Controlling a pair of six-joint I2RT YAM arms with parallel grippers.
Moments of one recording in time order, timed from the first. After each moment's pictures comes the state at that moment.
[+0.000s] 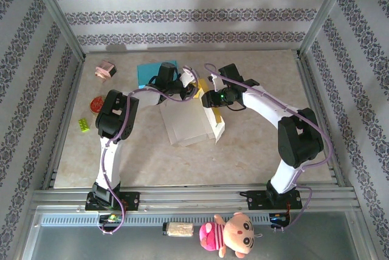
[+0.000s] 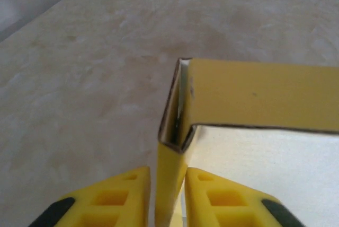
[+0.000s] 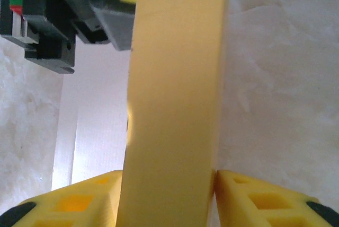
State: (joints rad) left arm -0.36 2.19 1.46 0.19 0.64 0.37; right arm 0.42 1.74 1.29 -0.54 -0.34 0.23
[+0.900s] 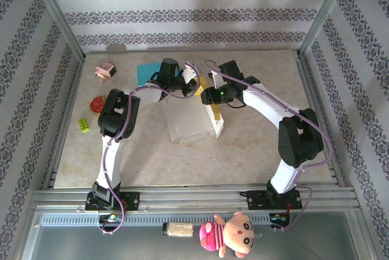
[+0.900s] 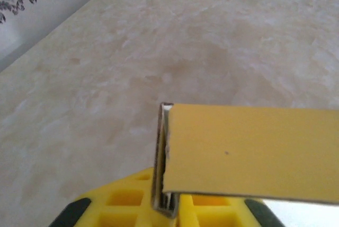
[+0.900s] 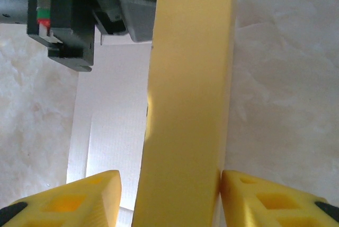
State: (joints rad) left arm -0.36 2.23 1.56 0.15 0.67 0.40; right arm 0.42 1.74 1.34 -0.57 -0.33 0.24
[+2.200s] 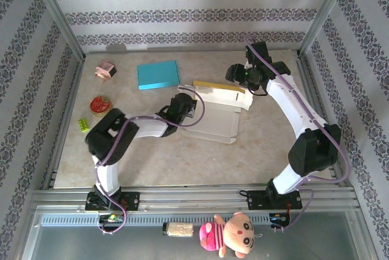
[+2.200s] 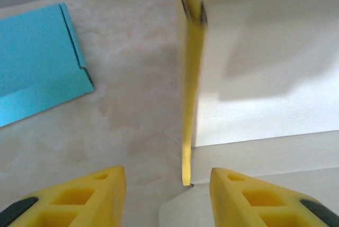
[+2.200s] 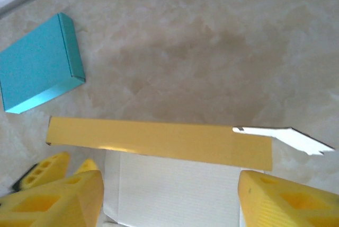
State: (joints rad) left arm -0.66 1.85 0.97 0.36 -0.38 -0.21; right arm 0.25 1.61 1.53 -0.84 -0.10 0.57
